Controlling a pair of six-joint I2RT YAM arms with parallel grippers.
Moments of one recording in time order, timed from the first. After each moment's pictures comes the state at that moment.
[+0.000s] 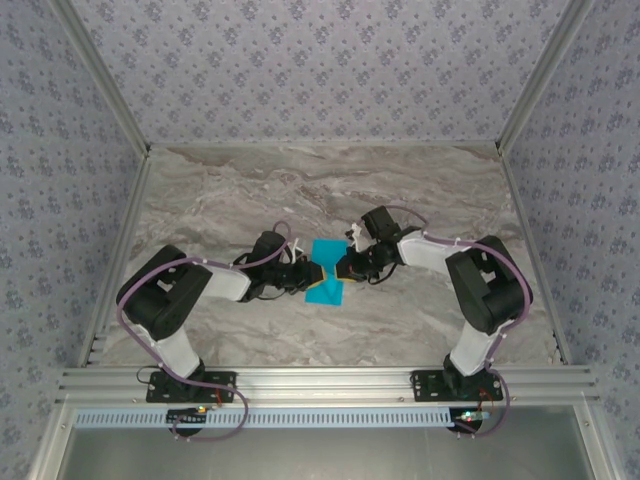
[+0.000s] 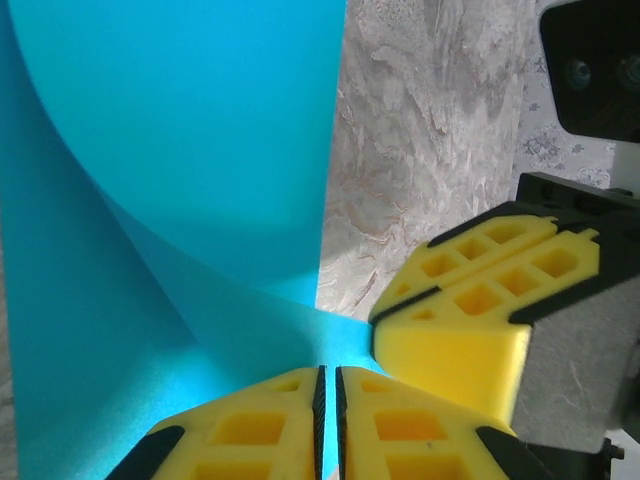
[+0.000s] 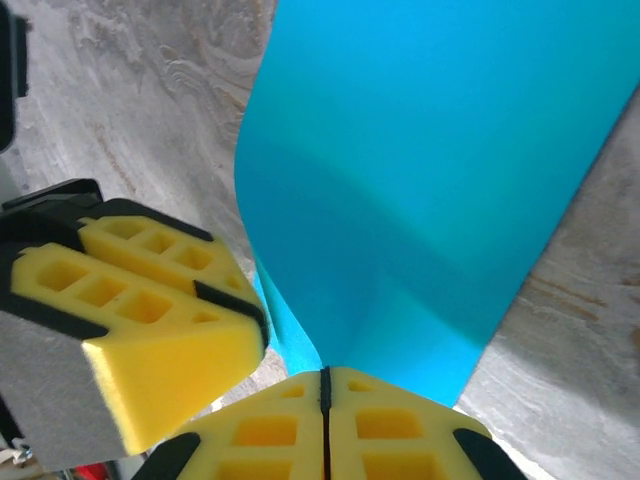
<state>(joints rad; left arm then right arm) -0.65 1.72 0.61 0.47 0.61 -1.06 0.50 1.74 0.94 -0.33 -0.67 0.52</state>
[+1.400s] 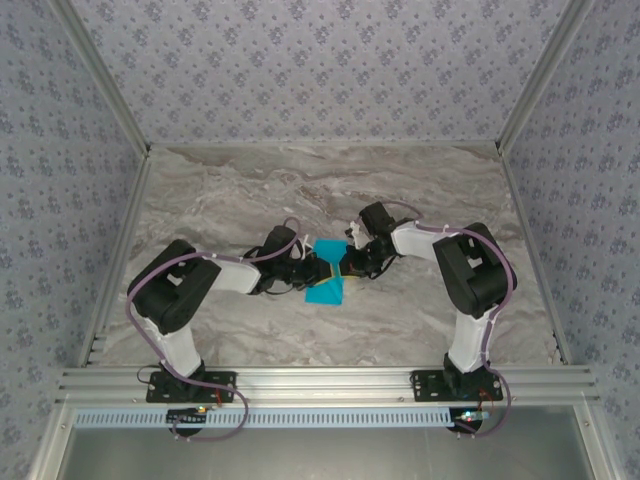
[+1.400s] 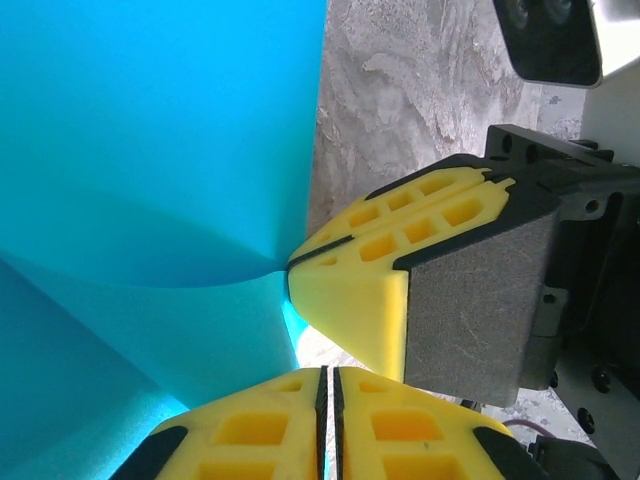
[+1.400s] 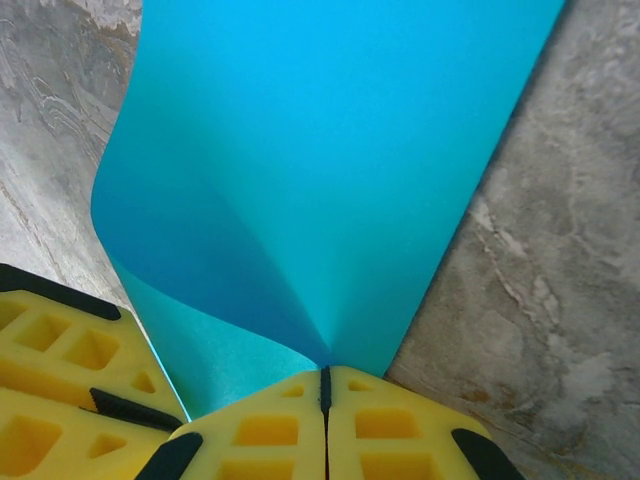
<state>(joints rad) -0.68 1.79 0.73 0.38 0.59 -1.04 0.48 1.87 1.04 -0.43 -0.60 0.38</state>
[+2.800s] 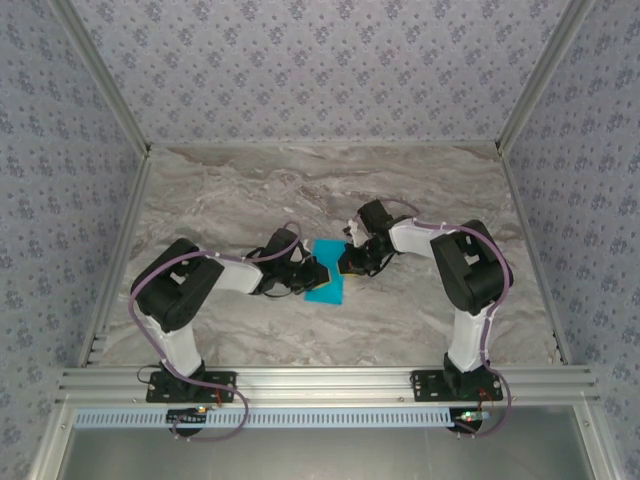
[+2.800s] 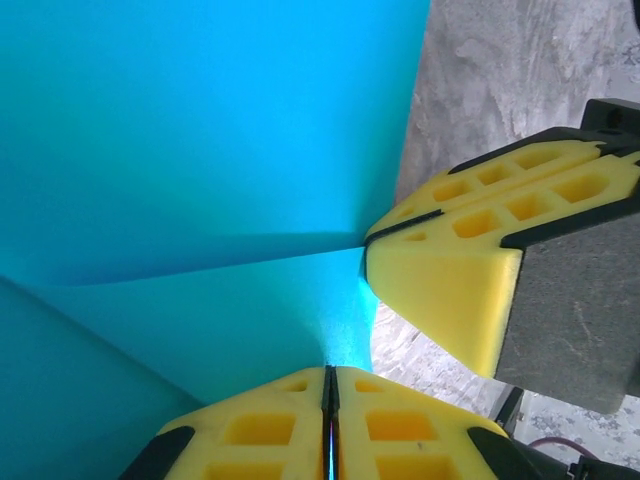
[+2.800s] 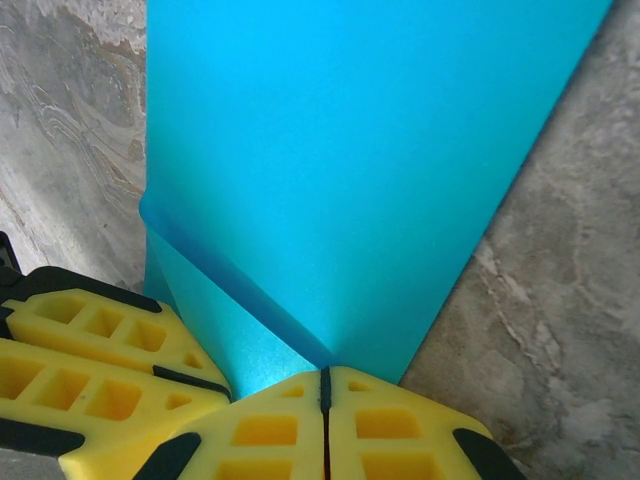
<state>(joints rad) -0.69 1.81 0.73 0.30 0.54 -1.02 0.47 1.90 1.08 -0.45 -0.60 0.35</state>
